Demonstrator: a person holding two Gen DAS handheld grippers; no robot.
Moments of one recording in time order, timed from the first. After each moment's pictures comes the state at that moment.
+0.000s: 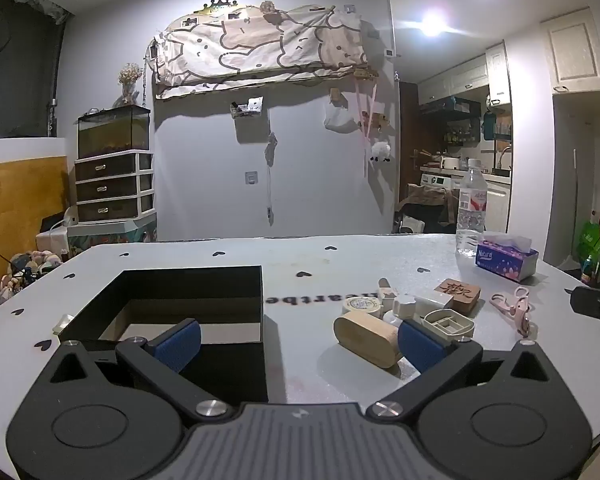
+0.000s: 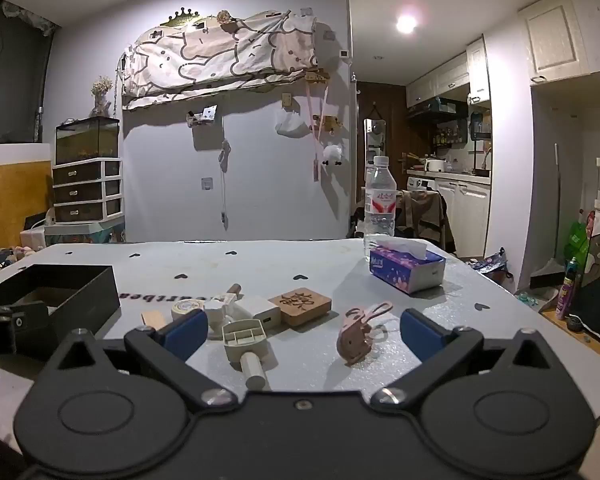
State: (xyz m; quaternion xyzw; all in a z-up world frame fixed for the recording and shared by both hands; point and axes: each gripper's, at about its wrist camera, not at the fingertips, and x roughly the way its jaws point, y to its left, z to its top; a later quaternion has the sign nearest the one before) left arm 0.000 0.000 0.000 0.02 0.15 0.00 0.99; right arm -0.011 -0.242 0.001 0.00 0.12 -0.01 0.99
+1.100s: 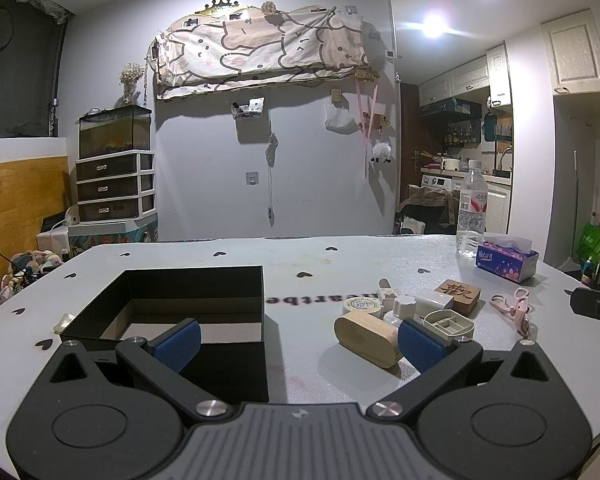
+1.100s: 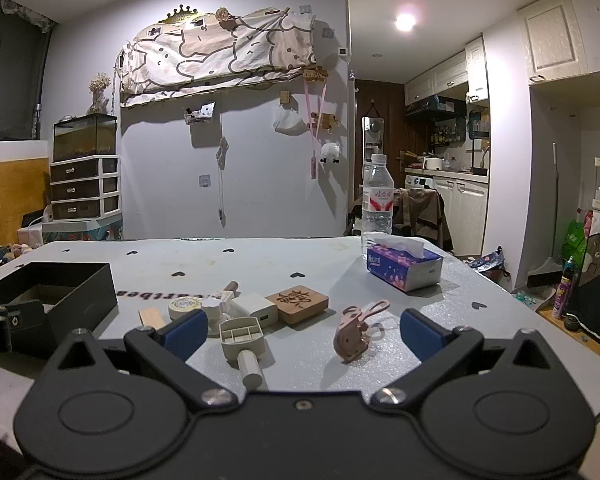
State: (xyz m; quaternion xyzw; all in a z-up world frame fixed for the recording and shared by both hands) left arm 0.000 0.000 0.000 0.02 0.15 0.00 0.99; right arm -0.011 -0.242 0.002 0.00 0.12 -0.01 0.99
